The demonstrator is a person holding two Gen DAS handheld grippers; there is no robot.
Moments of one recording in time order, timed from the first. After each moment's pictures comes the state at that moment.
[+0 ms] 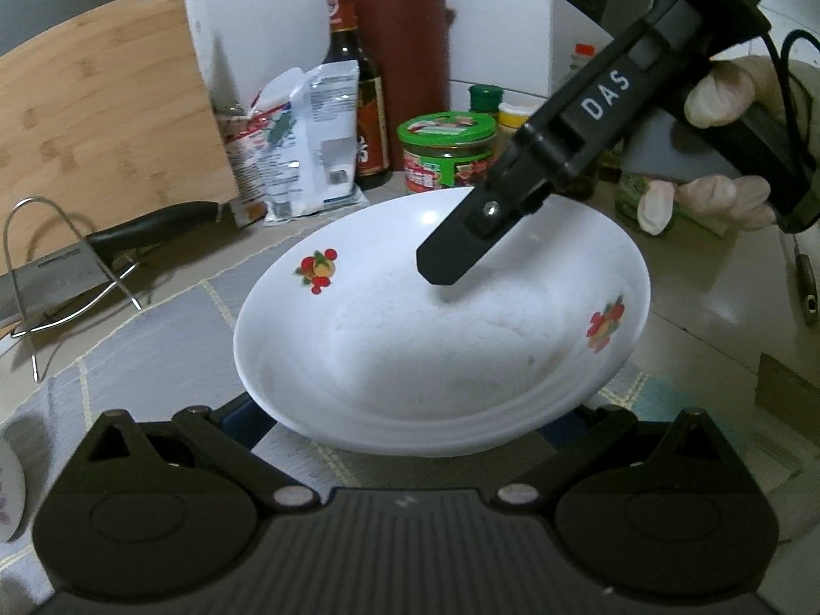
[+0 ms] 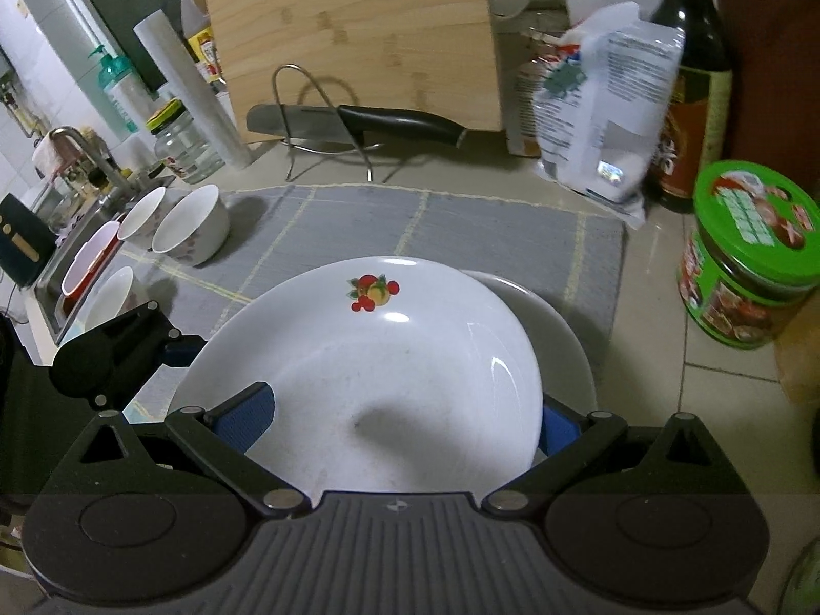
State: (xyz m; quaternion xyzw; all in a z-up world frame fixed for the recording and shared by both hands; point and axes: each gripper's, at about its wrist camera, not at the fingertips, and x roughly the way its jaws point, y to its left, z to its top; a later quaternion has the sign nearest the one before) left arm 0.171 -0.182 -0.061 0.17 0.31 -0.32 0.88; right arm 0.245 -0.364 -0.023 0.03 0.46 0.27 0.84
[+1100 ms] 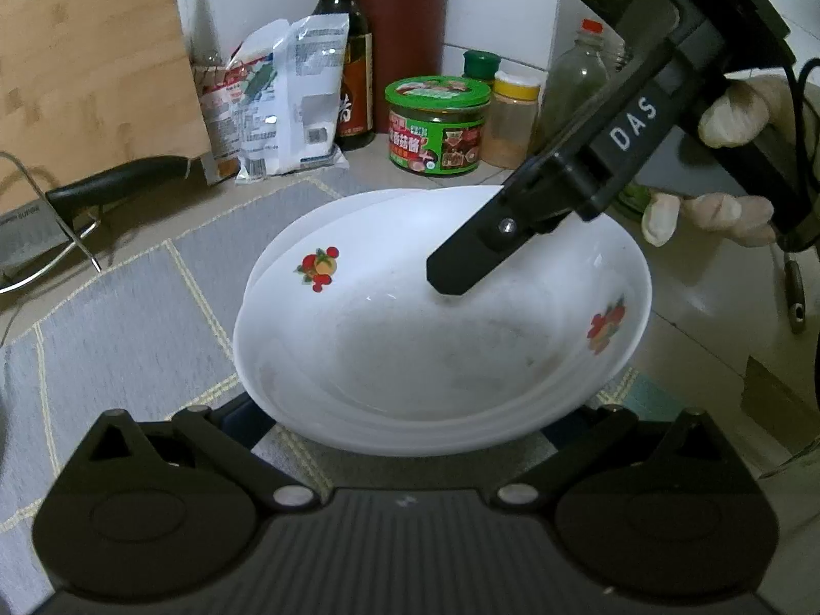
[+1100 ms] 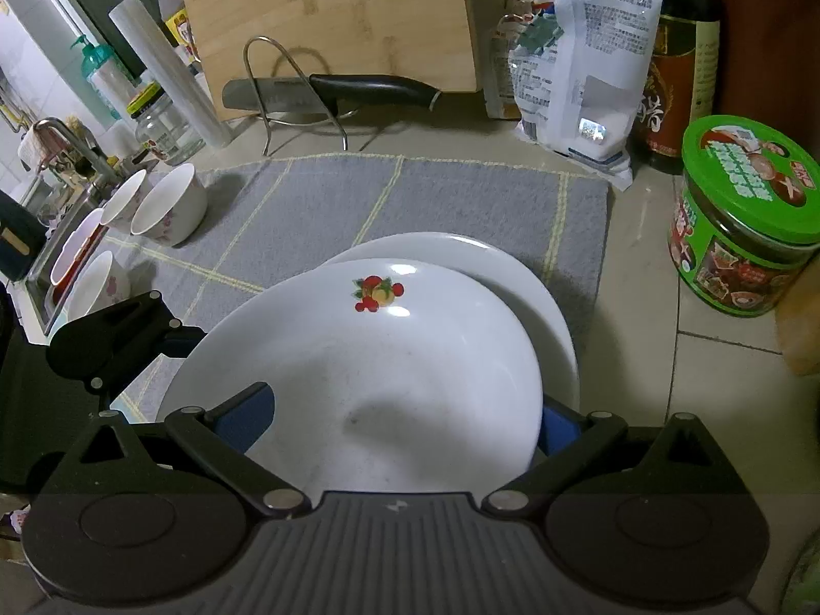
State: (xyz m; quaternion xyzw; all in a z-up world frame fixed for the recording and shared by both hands) left arm 0.195 -0.192 -0.069 0.14 0.37 -0.34 0.86; right arm 0.254 -0.371 -0.041 0.03 0.49 0.26 0.83
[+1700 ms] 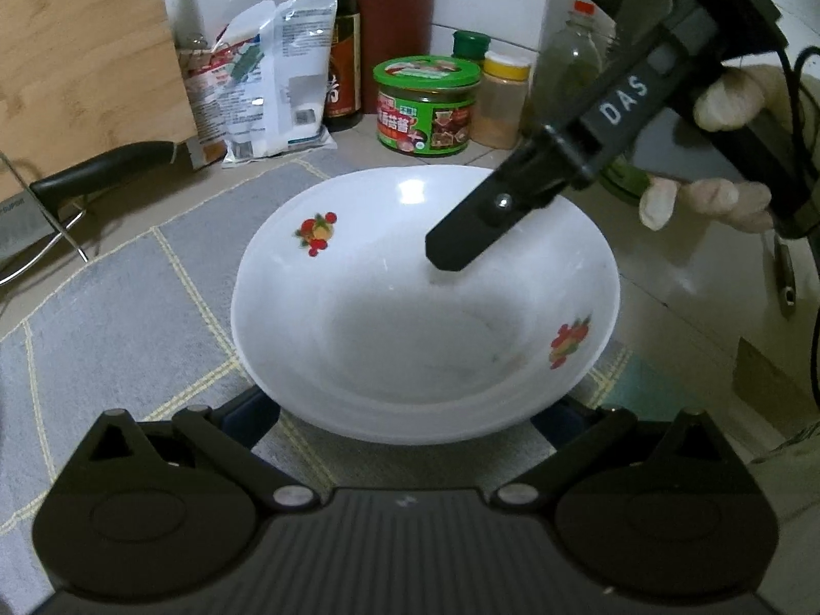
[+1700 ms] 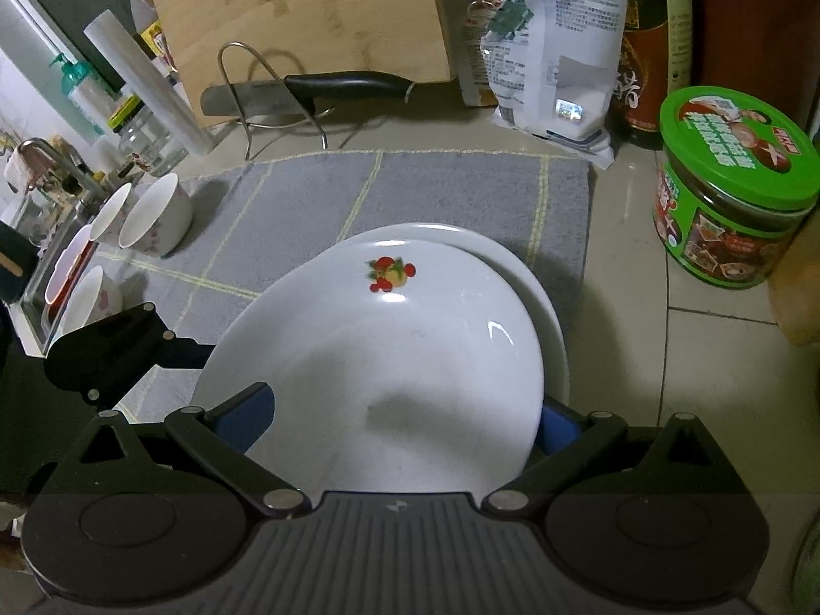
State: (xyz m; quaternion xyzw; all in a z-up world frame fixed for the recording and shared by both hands) left arm 0.196 -0.190 -0.072 0.15 0.39 -0.35 0.84; right arm 0.254 -0.377 -0.045 0.05 0.50 0.24 0.83
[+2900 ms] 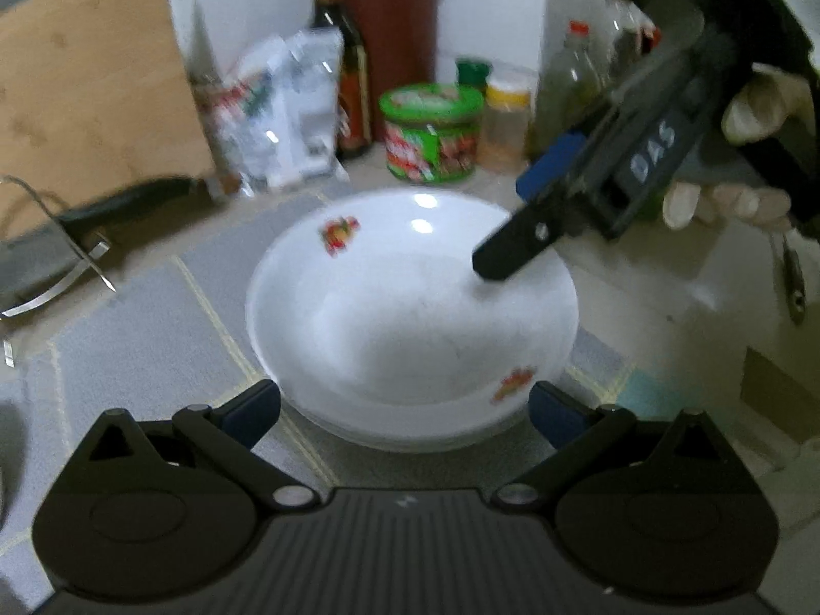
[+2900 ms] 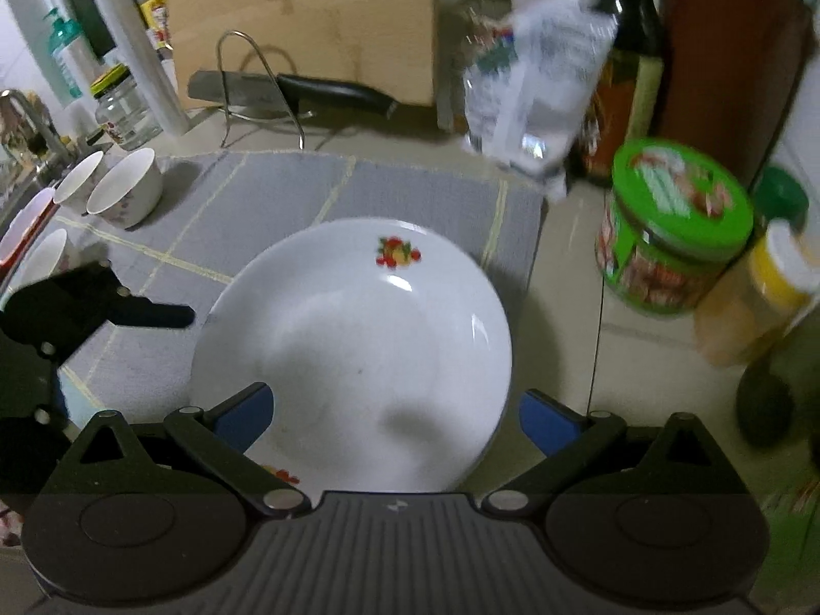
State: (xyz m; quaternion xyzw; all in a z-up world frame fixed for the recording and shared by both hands) left arm 0.179 -0.184 -0.061 0.16 0.34 -0.33 0.87; right arm 0.229 -0.373 -0.026 -0.04 0.47 0.20 0.86
